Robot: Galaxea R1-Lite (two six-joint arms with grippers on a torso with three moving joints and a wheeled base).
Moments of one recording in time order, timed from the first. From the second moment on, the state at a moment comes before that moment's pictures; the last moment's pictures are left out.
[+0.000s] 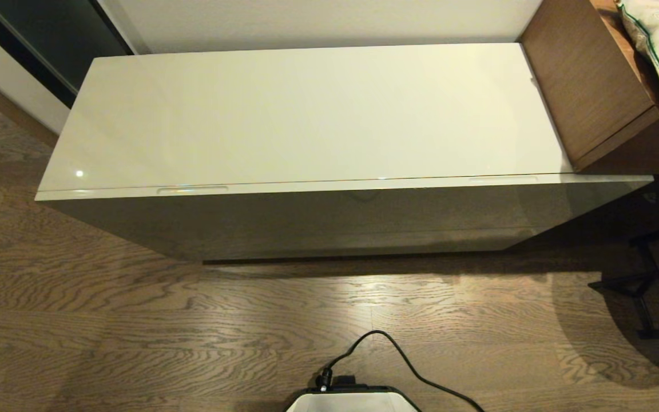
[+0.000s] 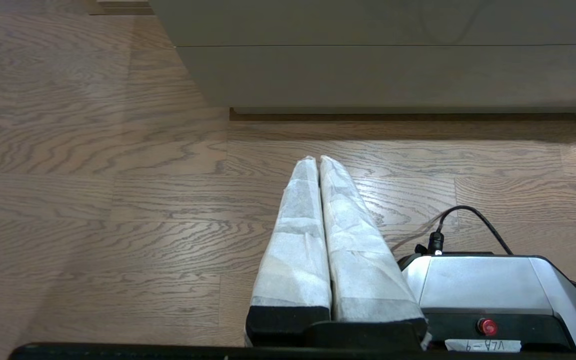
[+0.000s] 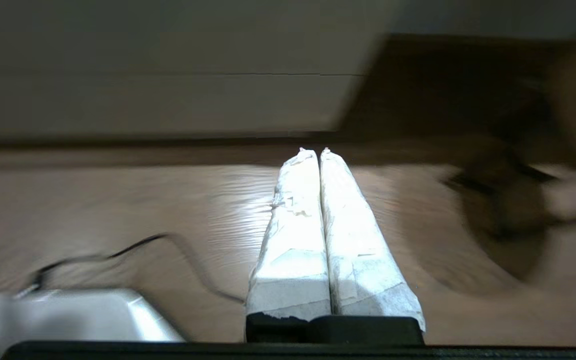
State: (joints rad) left arm 0.01 0.00 -0.02 0.04 0.00 0.01; right arm 0.01 0.00 -0.01 -0.09 -0.09 -0.10
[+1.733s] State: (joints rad) left arm 0.01 0.00 -0.02 0.04 0.00 0.01; right arm 0.01 0.00 0.00 -0.03 -0.03 0.07
